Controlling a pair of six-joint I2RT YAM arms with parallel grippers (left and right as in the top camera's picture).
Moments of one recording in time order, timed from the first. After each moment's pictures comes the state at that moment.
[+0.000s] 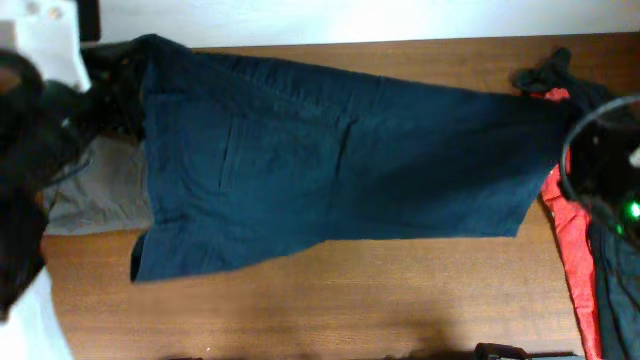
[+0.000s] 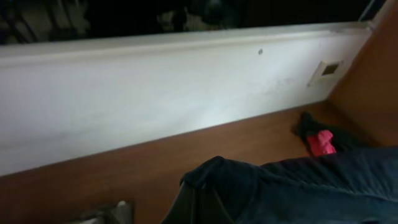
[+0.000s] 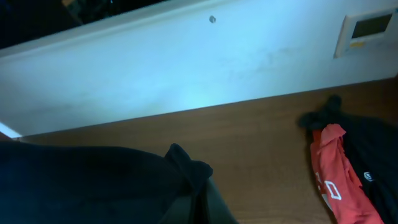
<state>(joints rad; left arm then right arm) 0.03 1.49 2.37 -1.23 0.44 0.02 -0.17 1.12 1.90 -1.19 -0.28 0.16</state>
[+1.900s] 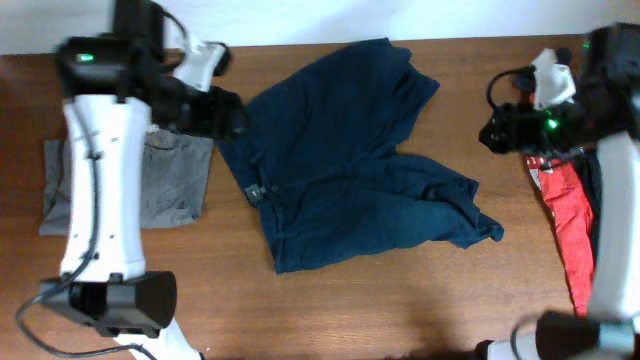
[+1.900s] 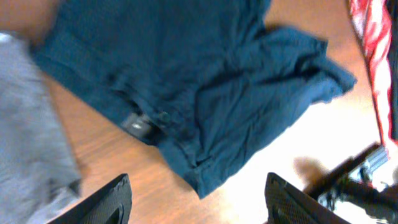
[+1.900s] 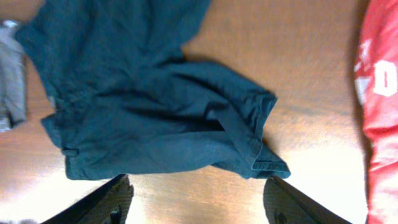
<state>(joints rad) -0.10 1.91 2.19 -1.58 0.43 0.17 -0.18 1.67 1.93 -1.51 -0.30 -0.05</state>
